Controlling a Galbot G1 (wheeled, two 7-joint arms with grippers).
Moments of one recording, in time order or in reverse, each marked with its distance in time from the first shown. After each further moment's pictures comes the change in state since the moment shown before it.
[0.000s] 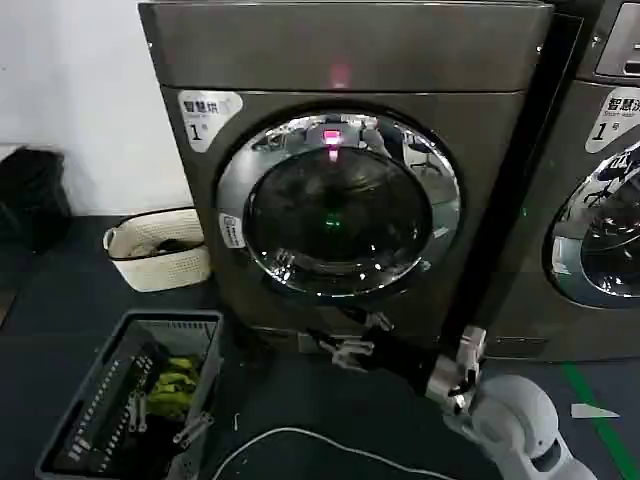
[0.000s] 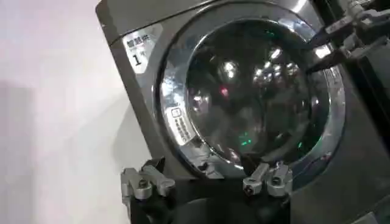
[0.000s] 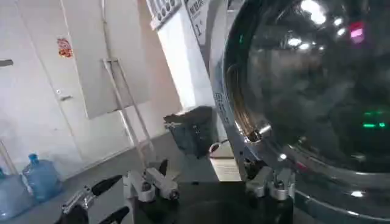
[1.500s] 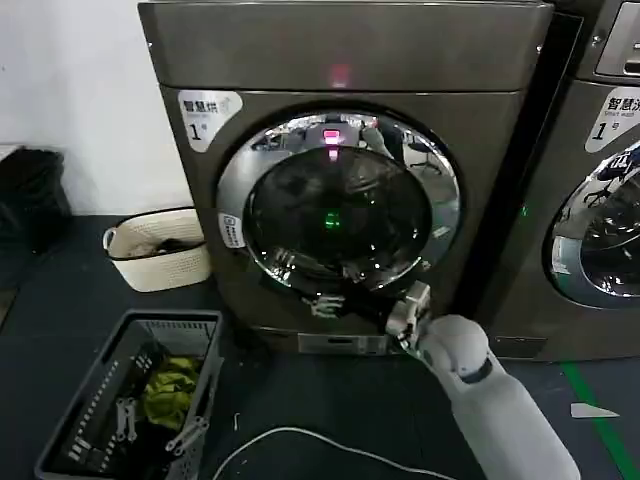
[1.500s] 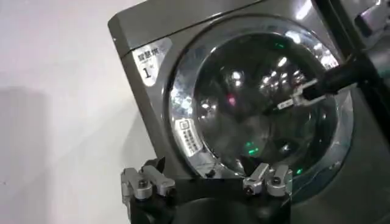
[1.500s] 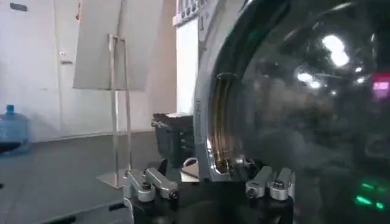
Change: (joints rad) left arm 0.075 -0.068 -0.018 -0.092 0.019 0.001 0.000; right arm 0.452 0.069 -0.287 -0.494 -0.121 0.286 -0.007
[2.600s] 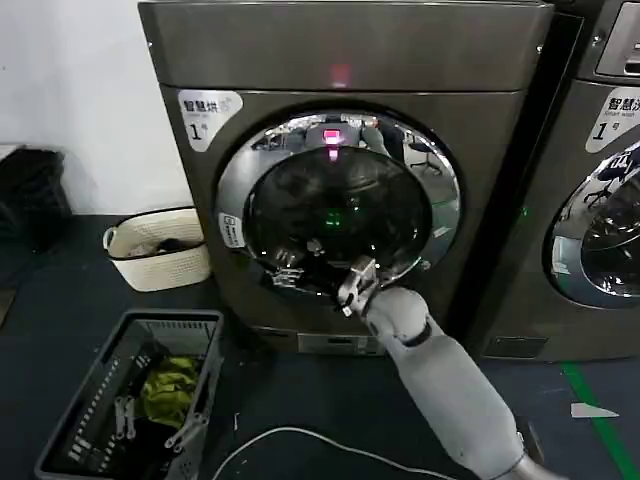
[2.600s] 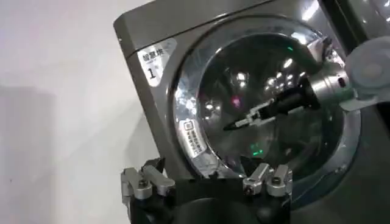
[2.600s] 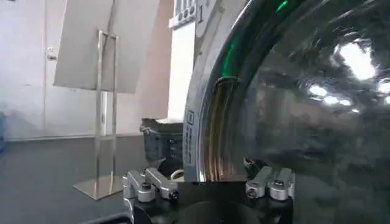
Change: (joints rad) left arm -0.011 -0.018 0.001 0.005 0.000 0.000 -0.001; right arm 0.152 0.157 -0.119 -0.195 -0.074 0.061 0.084
